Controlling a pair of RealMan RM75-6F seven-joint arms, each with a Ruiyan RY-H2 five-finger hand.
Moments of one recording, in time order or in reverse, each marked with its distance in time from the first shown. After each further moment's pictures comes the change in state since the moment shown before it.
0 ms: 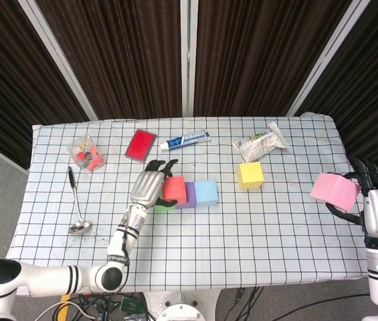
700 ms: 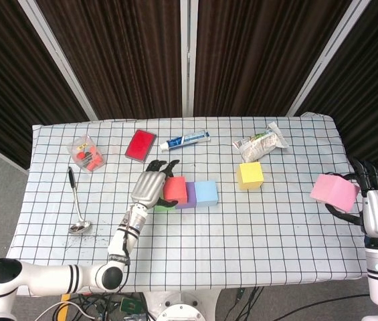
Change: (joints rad) left arm -0.010 -0.002 0.005 0.008 -0.005 -0.007 0.008; right arm 0.000 -0.012 -0.003 0.025 -0.002 -0.015 0.004
